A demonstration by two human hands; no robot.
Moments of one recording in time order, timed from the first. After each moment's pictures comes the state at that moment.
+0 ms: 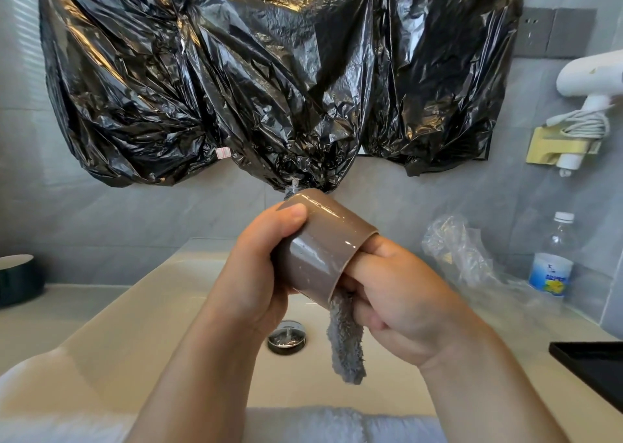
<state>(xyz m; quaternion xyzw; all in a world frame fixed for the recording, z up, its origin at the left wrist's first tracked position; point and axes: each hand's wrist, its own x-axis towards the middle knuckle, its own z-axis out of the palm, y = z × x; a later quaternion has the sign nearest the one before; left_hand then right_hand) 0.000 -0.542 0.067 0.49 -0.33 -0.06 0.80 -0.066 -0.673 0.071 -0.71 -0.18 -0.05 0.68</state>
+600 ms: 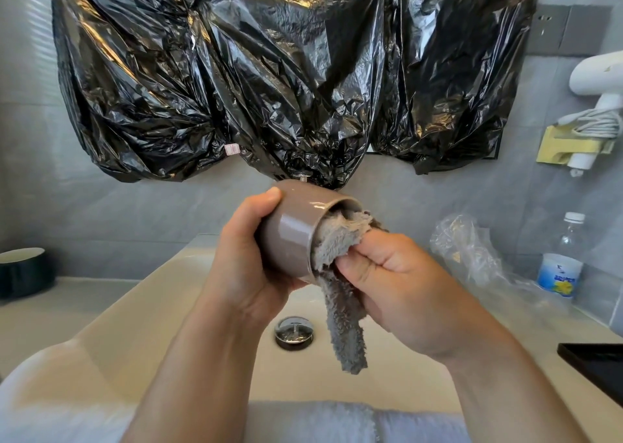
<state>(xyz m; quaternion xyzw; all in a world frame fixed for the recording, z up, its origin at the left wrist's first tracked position) 0.011 -0.530 0.069 0.43 -0.24 -0.12 0.86 -0.072 -0.678 0.068 -0.78 -0.25 -0.14 0.55</state>
